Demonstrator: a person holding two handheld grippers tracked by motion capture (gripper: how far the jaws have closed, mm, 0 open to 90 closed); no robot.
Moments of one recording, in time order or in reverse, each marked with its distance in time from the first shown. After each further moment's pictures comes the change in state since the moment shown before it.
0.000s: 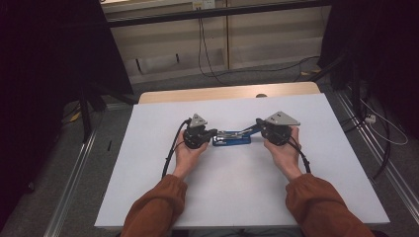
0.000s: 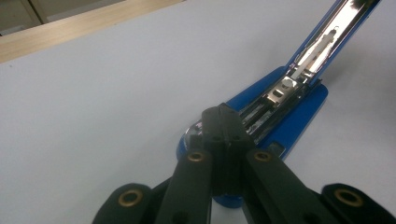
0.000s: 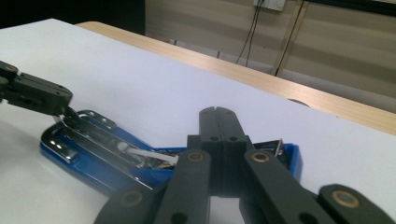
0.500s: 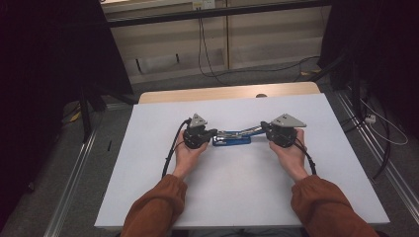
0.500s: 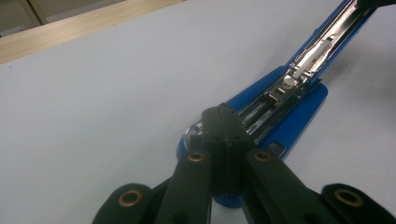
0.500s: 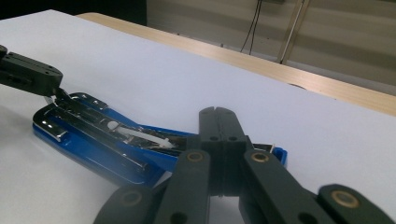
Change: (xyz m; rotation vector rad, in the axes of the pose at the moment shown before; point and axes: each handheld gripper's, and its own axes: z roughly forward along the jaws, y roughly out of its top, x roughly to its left) left arm 0.000 0.000 0.000 0.000 -0.003 0.002; right arm -0.014 -0.014 -0.004 0.024 0.022 0.017
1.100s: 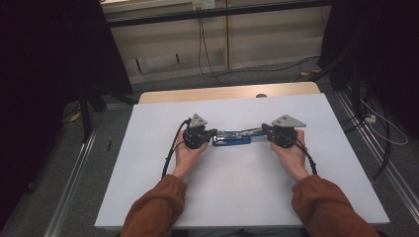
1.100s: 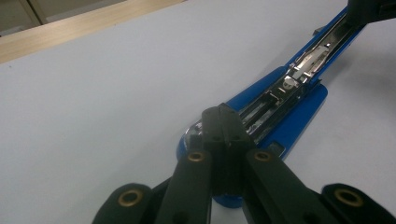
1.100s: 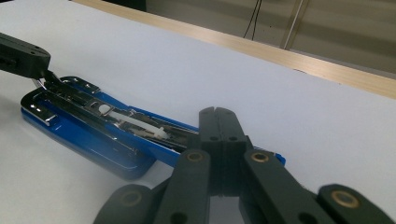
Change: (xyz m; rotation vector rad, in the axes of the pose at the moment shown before) left arm 0.000 -0.001 0.000 -0.005 -0.003 -0.011; right arm -0.005 -0.008 0.005 0.044 0.006 0.004
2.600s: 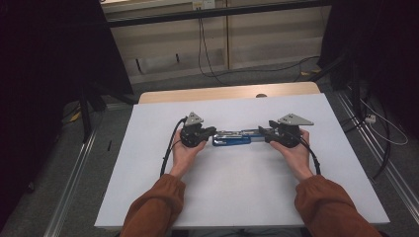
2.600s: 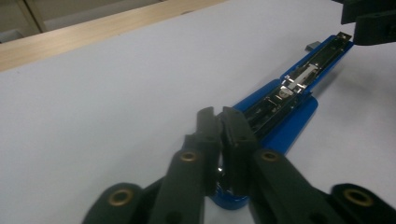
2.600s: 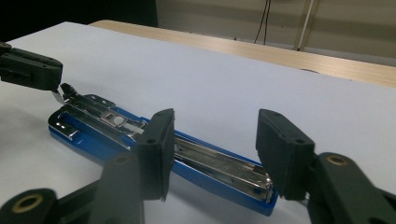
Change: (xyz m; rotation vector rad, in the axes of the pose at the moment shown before) left arm 0.004 0.004 -0.010 -0.036 -0.009 -0.023; right arm -0.009 0.001 -0.007 -0.032 0.064 0.096
